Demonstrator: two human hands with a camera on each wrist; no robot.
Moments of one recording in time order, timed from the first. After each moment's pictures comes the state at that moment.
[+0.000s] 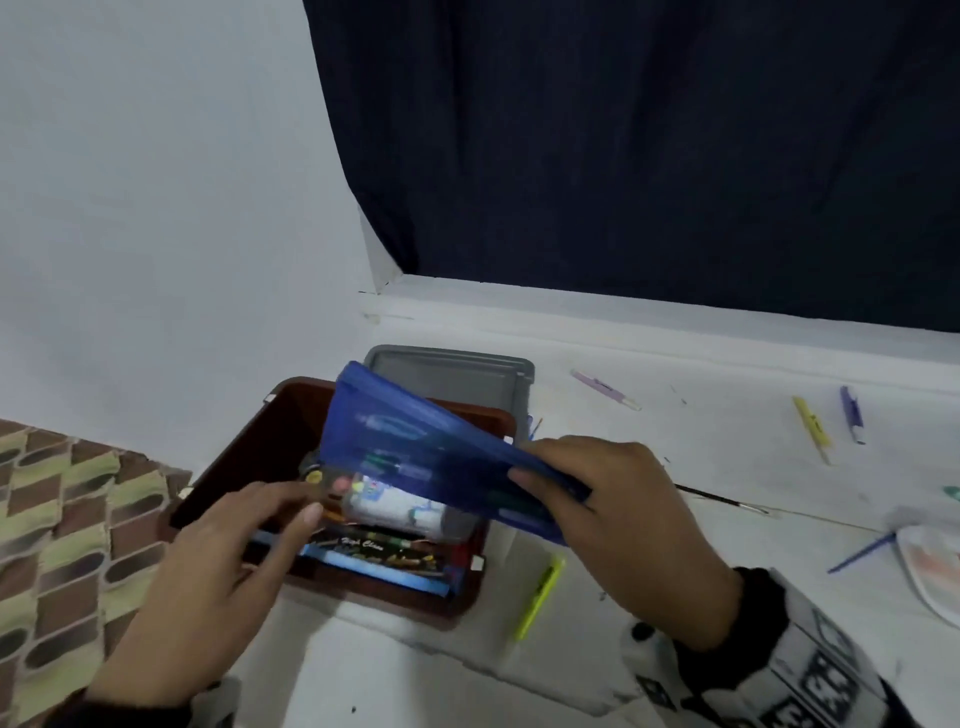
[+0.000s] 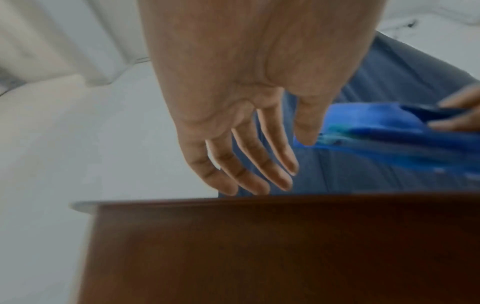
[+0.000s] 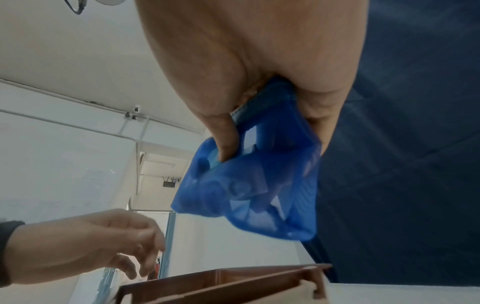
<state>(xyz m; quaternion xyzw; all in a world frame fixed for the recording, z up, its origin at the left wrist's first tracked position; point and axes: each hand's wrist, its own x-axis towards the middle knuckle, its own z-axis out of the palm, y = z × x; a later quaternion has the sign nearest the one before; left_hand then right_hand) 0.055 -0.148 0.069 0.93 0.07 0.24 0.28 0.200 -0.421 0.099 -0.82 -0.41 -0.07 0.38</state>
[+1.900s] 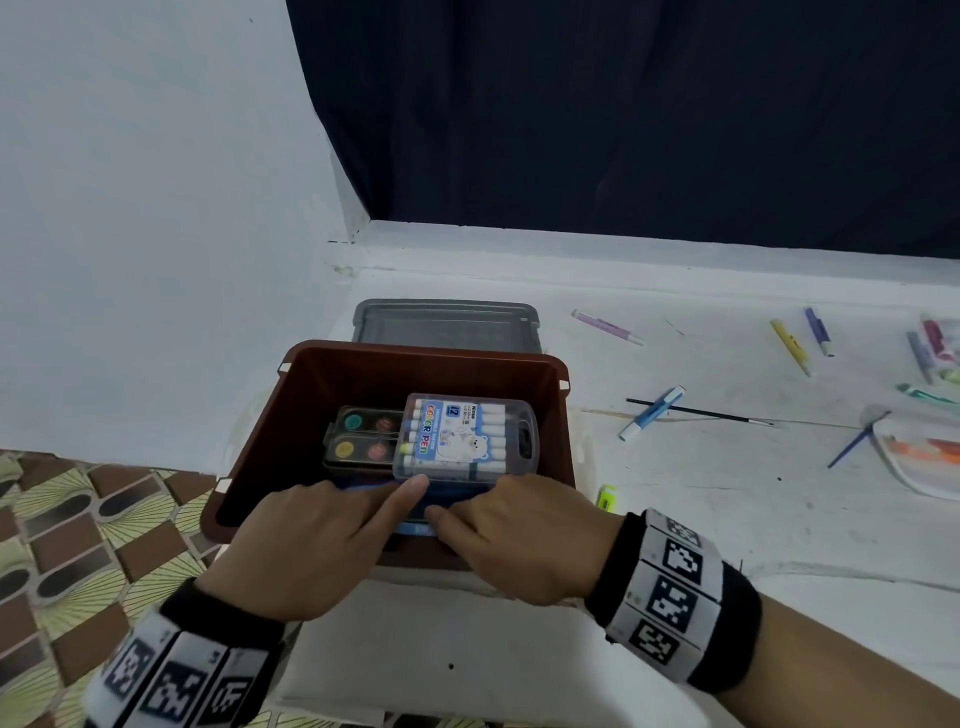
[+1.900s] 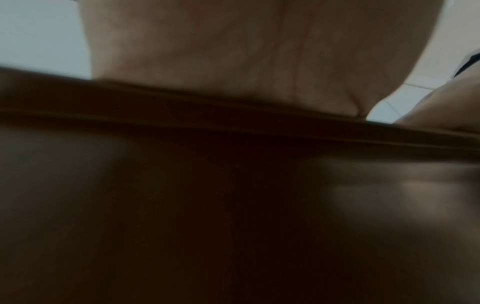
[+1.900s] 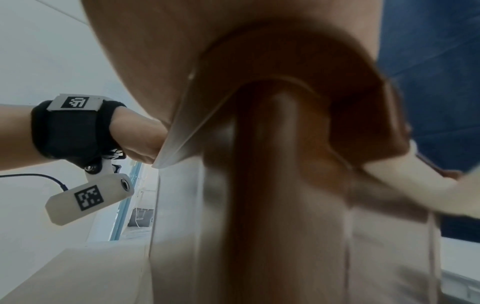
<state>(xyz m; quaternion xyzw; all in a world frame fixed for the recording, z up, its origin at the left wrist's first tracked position) 0.088 -0.056 0.021 0.95 -0.29 0.14 -0.07 0.151 -0.288 0.063 -0.82 -0.57 0.09 -0.06</state>
